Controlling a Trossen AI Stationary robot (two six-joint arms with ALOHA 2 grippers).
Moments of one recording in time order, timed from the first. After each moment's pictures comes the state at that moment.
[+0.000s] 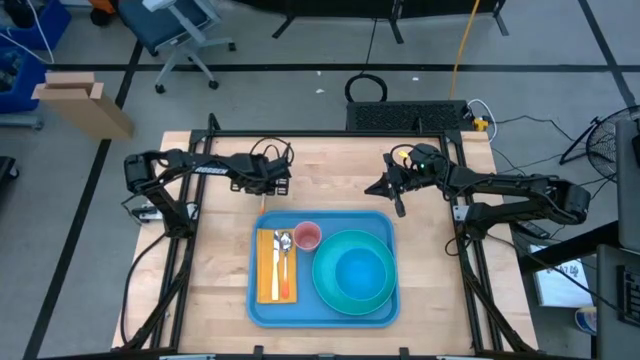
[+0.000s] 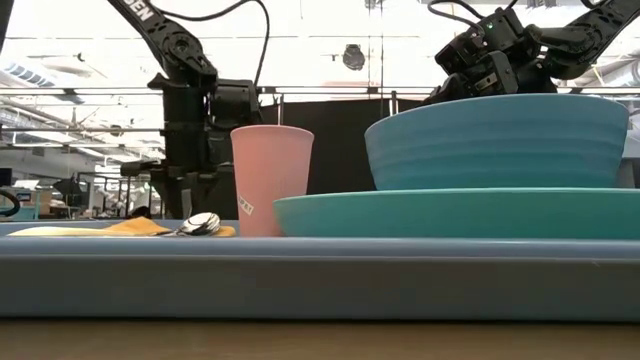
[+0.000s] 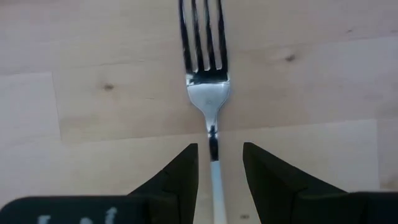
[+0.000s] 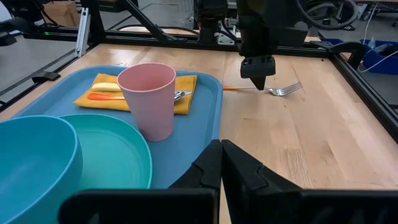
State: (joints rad) left arm 0.38 1.65 0.92 -0.73 -0.22 -1.10; right arm -0.49 1.12 0.46 0.30 -0.60 -0.22
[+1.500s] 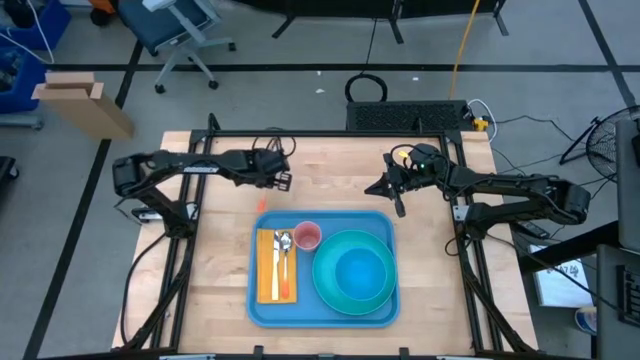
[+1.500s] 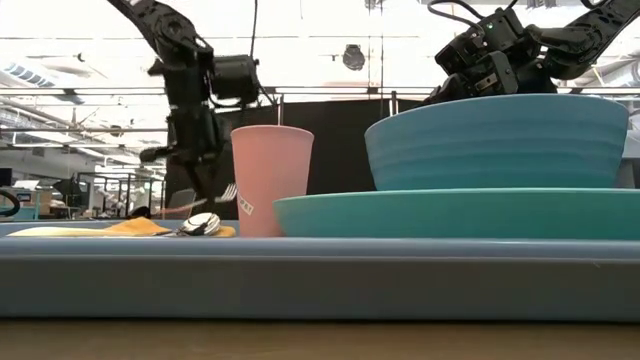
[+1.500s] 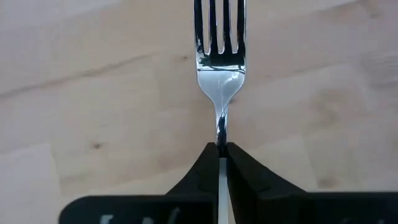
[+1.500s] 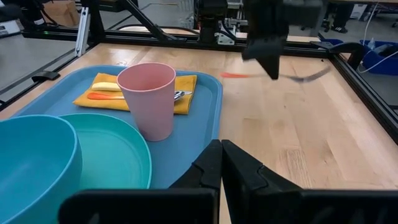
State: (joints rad) left arm 0.38 1.57 0.94 -0.67 -0.27 -0.91; right arm -0.49 1.12 0.46 0.30 -0.60 -0.23
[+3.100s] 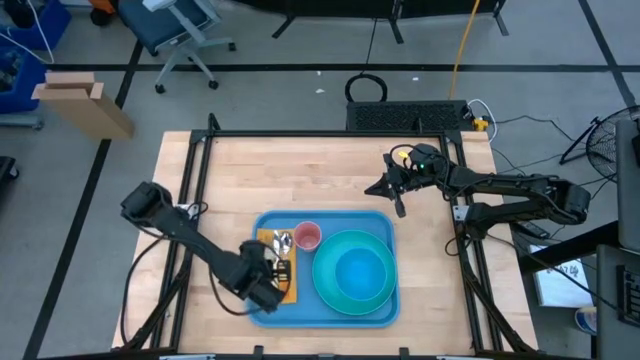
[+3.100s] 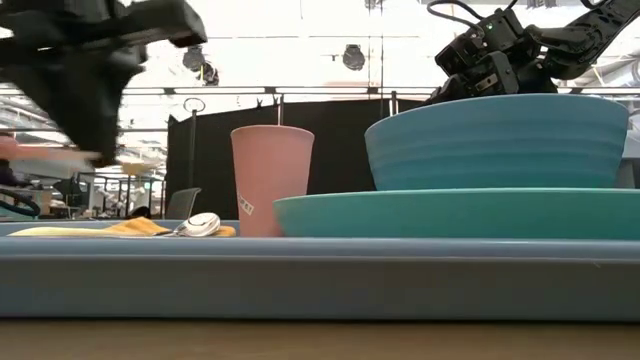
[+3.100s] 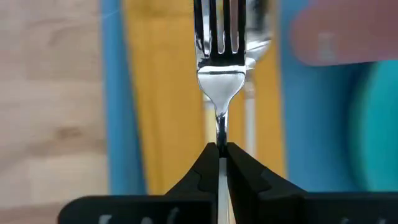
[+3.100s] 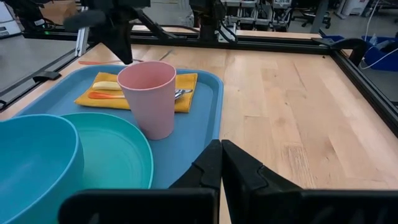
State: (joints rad) left arm -0.59 1.76 1.25 -1.05 -0.32 -2.17; right arm -0.49 1.12 0.46 0.29 -0.60 -0.22
